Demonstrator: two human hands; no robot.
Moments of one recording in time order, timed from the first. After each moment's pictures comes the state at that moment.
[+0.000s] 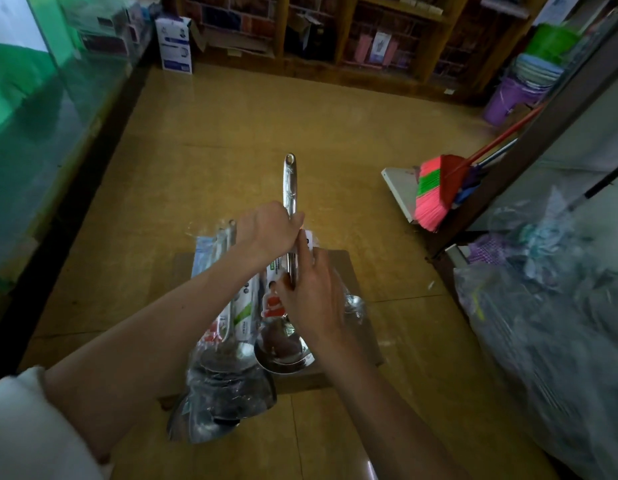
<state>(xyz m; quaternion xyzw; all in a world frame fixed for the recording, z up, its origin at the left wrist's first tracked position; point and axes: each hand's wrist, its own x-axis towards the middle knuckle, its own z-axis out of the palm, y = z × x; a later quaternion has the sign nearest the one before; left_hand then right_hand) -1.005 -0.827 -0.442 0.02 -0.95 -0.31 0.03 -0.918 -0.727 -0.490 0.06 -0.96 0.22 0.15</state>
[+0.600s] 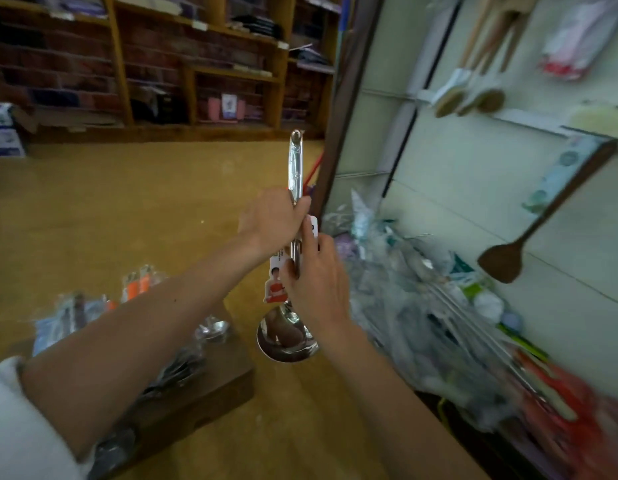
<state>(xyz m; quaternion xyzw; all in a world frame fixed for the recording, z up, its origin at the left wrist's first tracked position) -0.913 -0.586 -0.283 -0.23 -0.90 -0.35 0.13 -0.810 -0.519 -0.346 -0.09 -0.93 0.15 0.33</state>
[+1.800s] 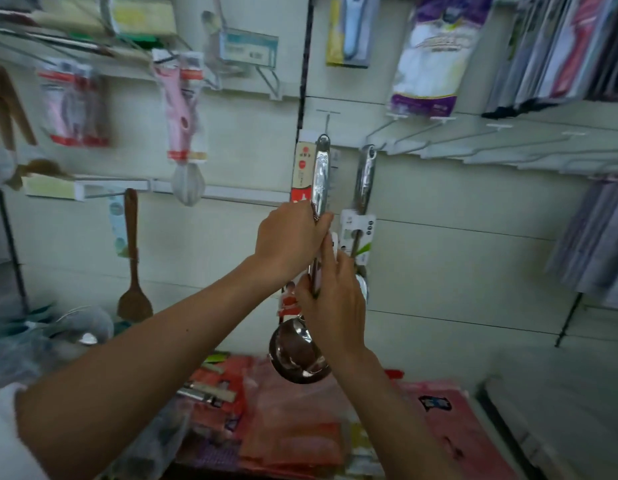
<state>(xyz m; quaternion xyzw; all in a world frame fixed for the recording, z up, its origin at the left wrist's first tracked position) -0.395 -0.143 -0.104 -0.61 -0.65 -0.42 0.16 -0.303 -0.131 -0.204 -0.37 -0.75 -0.02 0.54</state>
